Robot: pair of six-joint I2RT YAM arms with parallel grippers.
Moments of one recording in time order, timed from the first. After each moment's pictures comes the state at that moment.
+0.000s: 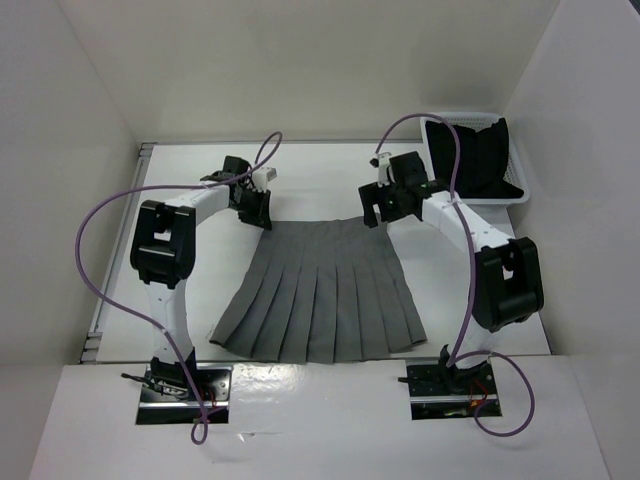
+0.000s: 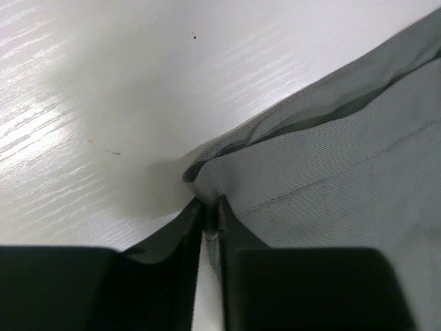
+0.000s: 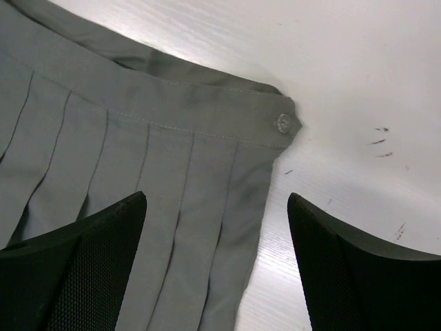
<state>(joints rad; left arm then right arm) -0.17 2.09 1.49 -0.47 0.42 0.05 0.30 1.66 1.27 -0.49 -0.13 -0.04</state>
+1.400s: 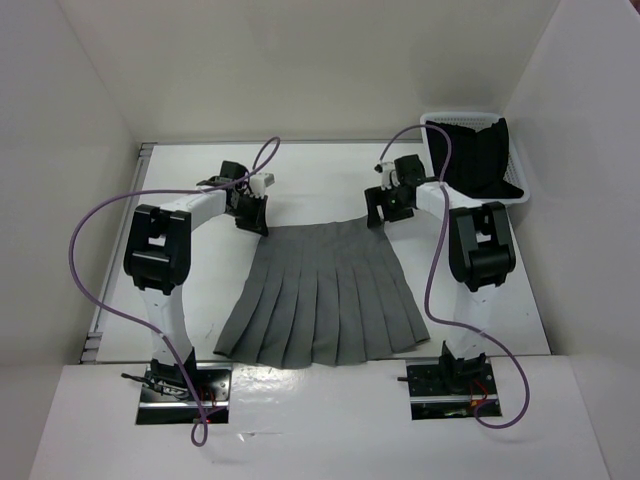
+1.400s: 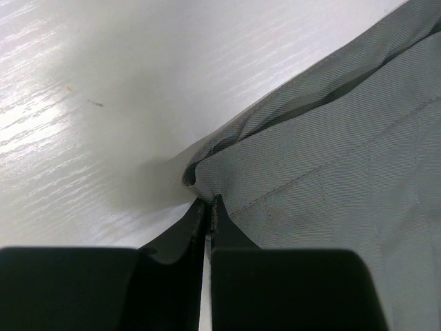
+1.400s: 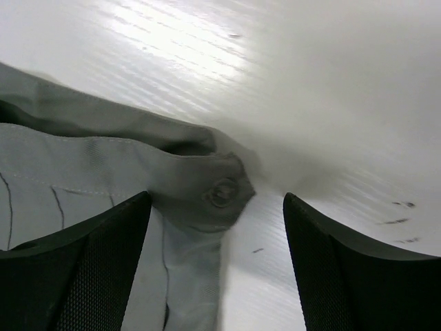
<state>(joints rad) -0.17 2.02 1.40 -0.48 0.42 0.05 0.18 1.99 1.37 -0.40 -0.27 -0.08</state>
